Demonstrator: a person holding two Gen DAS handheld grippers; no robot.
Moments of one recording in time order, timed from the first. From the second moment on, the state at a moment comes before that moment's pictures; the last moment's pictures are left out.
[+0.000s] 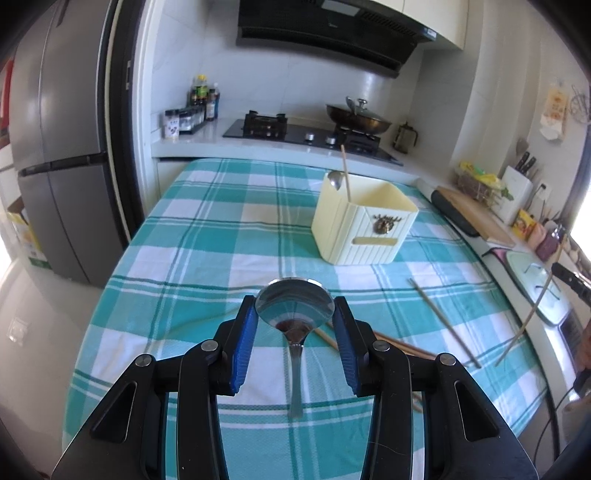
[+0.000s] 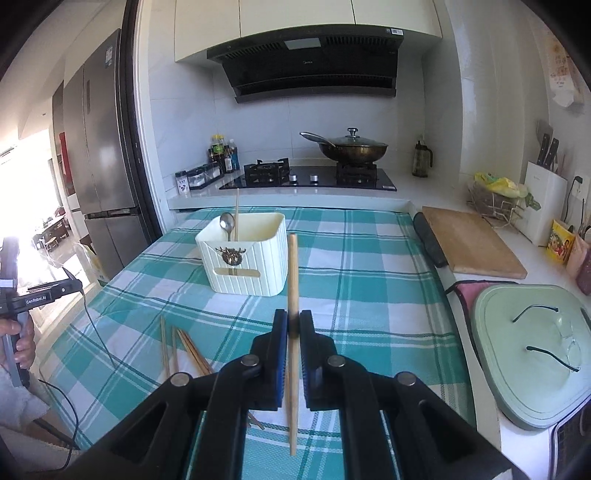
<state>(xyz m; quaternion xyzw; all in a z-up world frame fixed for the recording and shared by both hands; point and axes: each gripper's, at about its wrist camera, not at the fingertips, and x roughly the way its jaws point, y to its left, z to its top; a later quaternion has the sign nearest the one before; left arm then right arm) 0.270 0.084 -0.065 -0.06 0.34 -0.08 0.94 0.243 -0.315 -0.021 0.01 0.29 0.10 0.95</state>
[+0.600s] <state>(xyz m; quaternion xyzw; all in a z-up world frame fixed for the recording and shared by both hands) 0.344 0.052 0.054 -0.05 0.27 -0.13 0.95 0.328 -0.281 0.026 0.00 0.24 0.15 0.96</state>
